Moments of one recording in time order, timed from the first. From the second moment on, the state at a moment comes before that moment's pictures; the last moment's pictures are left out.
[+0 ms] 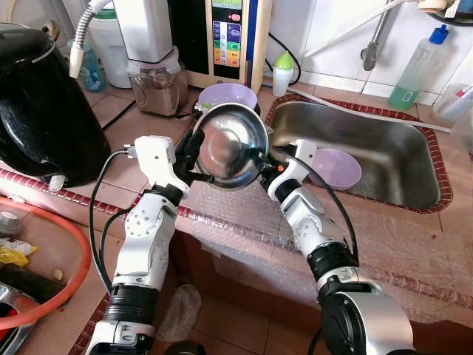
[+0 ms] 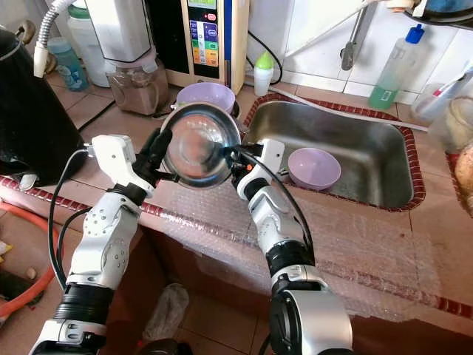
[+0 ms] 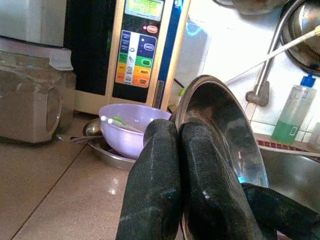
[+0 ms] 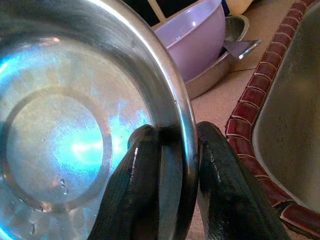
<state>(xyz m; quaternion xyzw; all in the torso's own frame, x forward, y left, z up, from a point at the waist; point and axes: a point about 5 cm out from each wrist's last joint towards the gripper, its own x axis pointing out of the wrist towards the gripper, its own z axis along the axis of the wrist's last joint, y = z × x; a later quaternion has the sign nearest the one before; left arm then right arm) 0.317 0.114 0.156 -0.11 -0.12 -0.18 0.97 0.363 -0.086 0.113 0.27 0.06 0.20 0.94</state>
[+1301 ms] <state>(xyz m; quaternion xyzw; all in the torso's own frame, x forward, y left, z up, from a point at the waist) 0.316 0.120 0.150 -0.12 -0.10 -0.18 0.97 0.343 -0.097 0.116 0.23 0.06 0.30 0.92</state>
